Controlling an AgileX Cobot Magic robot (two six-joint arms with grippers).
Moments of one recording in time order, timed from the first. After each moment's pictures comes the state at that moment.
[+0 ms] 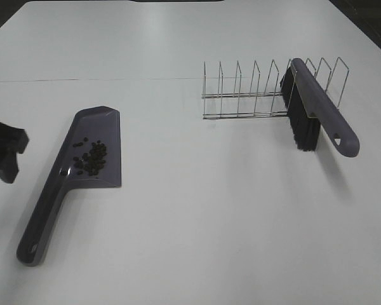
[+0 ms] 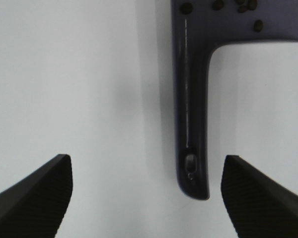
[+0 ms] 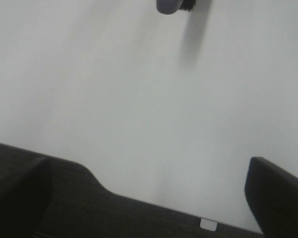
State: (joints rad) left arm -0.33 1.45 -0.91 0.12 0.94 -0.34; right arm 0.05 0.27 -0.47 0.13 1.11 -0.17
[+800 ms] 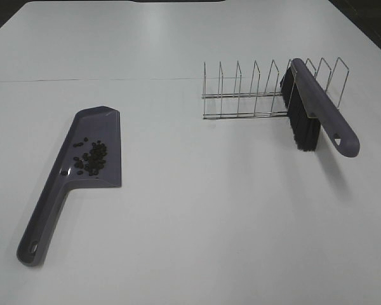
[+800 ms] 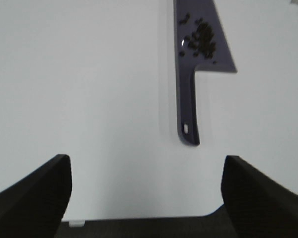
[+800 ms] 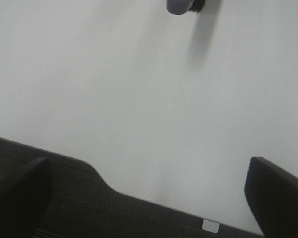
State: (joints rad) left arm -0.33 0.16 -0.66 0.09 1.21 -0.26; right arm 0.05 0.27 -0.46 0.14 1.11 -0.19
